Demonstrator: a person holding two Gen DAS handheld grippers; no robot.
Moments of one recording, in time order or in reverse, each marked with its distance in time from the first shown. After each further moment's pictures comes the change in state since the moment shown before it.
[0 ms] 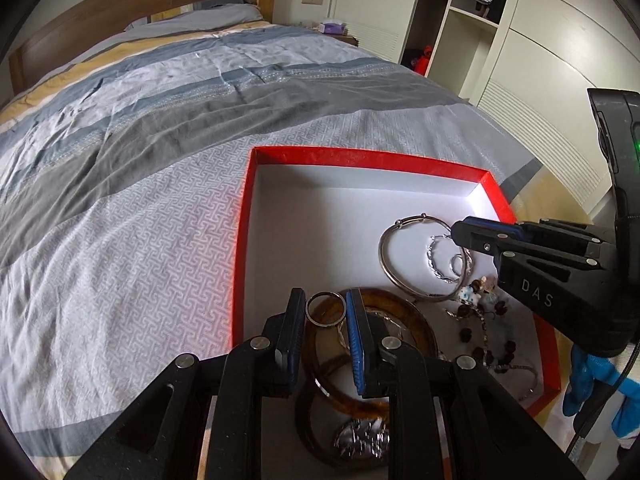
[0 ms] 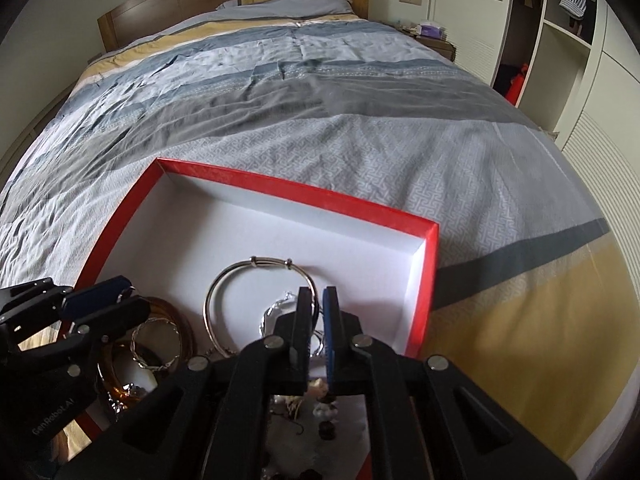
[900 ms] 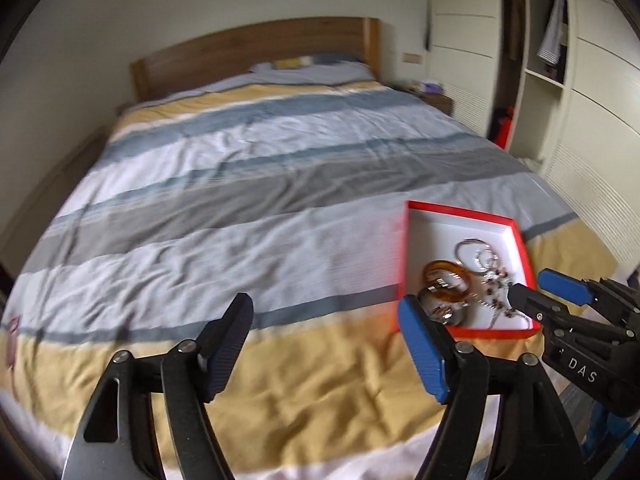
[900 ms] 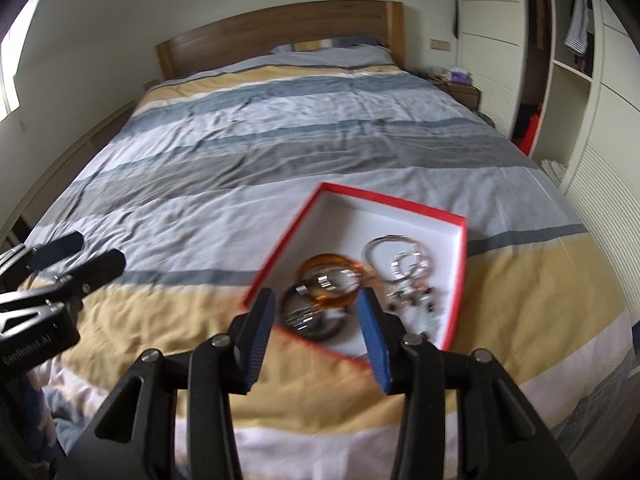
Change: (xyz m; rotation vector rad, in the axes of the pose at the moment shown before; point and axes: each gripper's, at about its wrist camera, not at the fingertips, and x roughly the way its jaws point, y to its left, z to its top) left arm -0.240 0.027 -0.079 -0.161 -0.185 0.386; right arm -0.176 0.101 -0.064 -0.060 -0.155 0.154
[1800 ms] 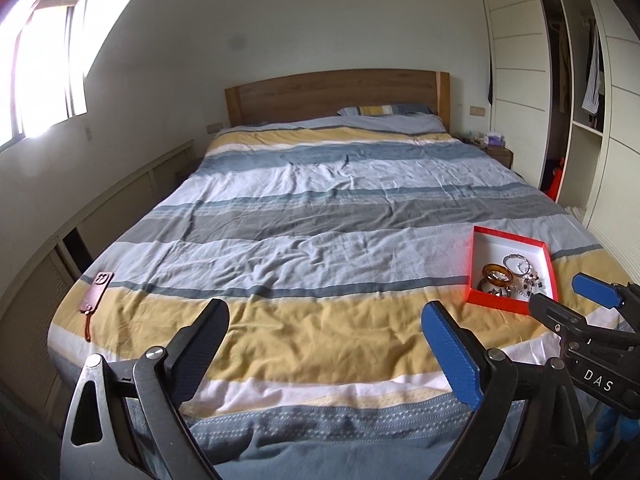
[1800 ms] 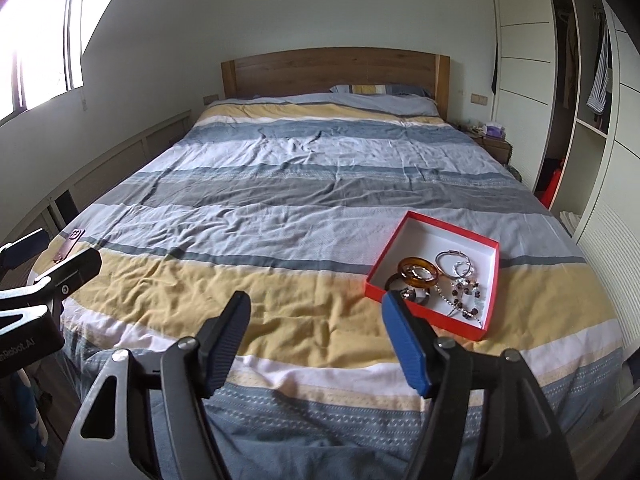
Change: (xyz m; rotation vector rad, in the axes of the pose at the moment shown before) left arm -0.176 0.080 -0.091 -0.119 -0.167 0.222; right arm -0.130 0.120 -0.060 -0.120 -0.146 0.066
